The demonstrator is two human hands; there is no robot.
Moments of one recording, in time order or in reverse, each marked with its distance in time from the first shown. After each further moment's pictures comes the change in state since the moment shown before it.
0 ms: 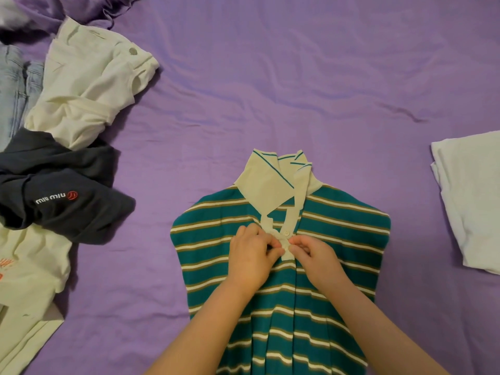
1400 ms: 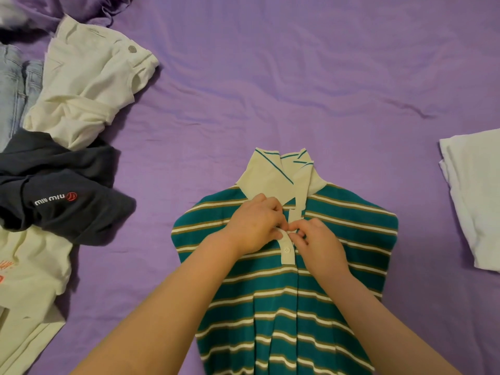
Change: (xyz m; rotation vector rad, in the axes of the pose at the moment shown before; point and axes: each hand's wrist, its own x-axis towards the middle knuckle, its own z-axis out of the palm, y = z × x) left_hand 0.058 0.003 -0.048 0.312 -0.318 0.421; right_hand 0.017 -0.017 -0.002 -0.361 0.164 -0.135
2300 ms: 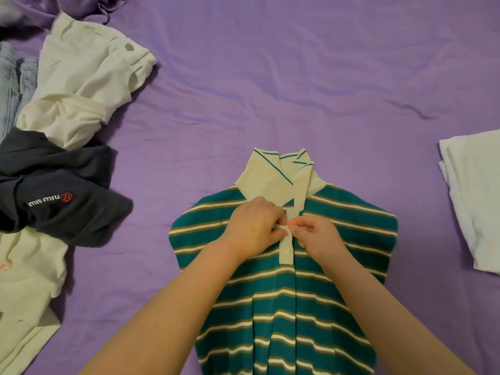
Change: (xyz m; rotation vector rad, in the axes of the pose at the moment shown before) left_hand 0.001 0.004 0.009 -0.038 0.192 -0.064; right_hand 0.013 -0.012 -0.016 0.647 -0.173 0.317
